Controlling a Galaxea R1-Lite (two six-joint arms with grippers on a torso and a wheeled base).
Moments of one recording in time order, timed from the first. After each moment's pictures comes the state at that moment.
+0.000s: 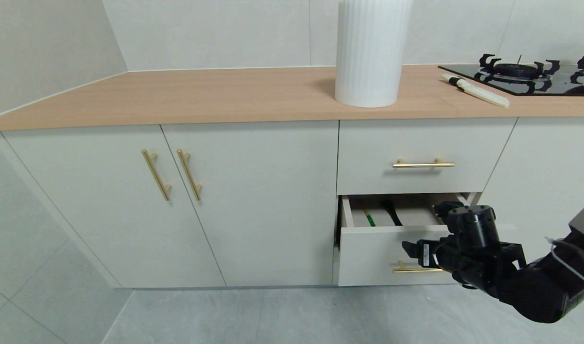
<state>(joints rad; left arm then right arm) 0.00 0.00 0.00 0.00 0.00 0.00 0.38 2.01 -0.61 -0.84 -0.29 0.28</state>
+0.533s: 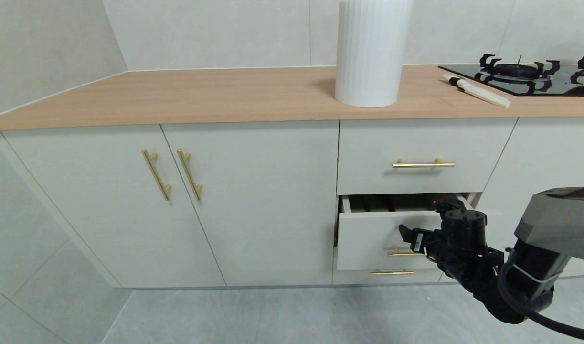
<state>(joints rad) 0.00 0.00 0.00 0.00 0.00 0.00 0.33 2.23 -0.65 -1.23 -0.32 0.31</state>
